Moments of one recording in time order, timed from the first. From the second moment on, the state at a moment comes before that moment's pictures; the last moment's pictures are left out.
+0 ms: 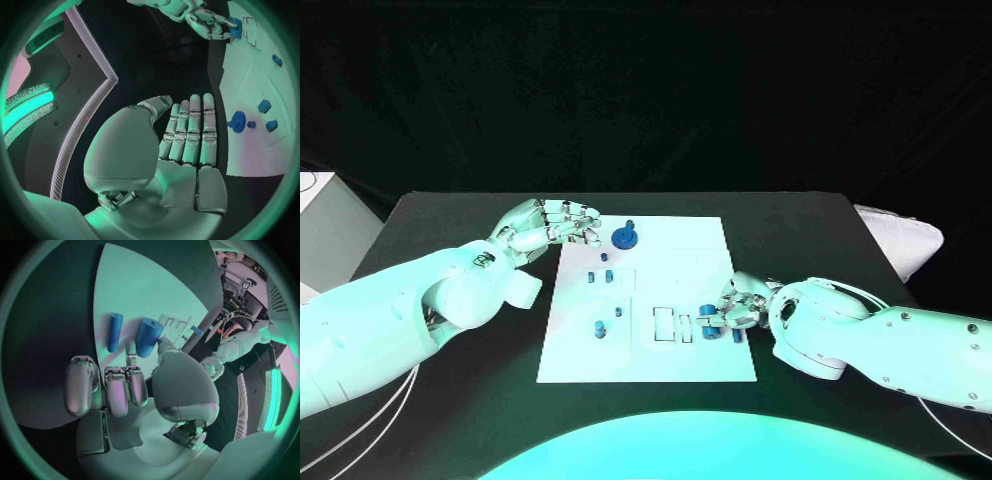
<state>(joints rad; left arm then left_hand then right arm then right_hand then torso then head) 0.84 -0.90 0.24 1.48 -0.32 -0.02 0.30 1.41 -0.16 0.48 0.11 0.28 0.89 0.20 0.28 0.32 1.04 0.14 0.24 0.07 1.00 0.10 0.43 0.40 0.18 0.94 0.19 0.39 0.30 0.98 -0.91 -0.14 1.72 -1.27 -0.31 -0.54 1.09 -0.11 -0.04 0.29 0.26 0.99 0.09 0.39 0.43 1.46 0.02 1.50 1.31 1.47 -0.05 1.55 1.31 0.06 1.47 0.05 1.31 1.31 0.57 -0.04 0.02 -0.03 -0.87</state>
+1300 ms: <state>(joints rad) 0.84 -0.90 0.24 1.48 -0.32 -0.01 0.28 1.41 -0.16 0.48 0.11 0.28 0.89 0.20 0.28 0.32 1.04 0.14 0.24 0.07 1.00 0.10 0.43 0.40 0.18 0.94 0.19 0.39 0.30 1.05 -0.89 -0.14 1.79 -1.01 -0.34 -0.55 1.18 -0.11 0.08 0.29 0.49 0.99 0.09 0.40 0.41 1.46 0.01 1.50 1.31 1.47 -0.05 1.56 1.31 0.05 1.47 0.04 1.35 1.31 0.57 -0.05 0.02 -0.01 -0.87</state>
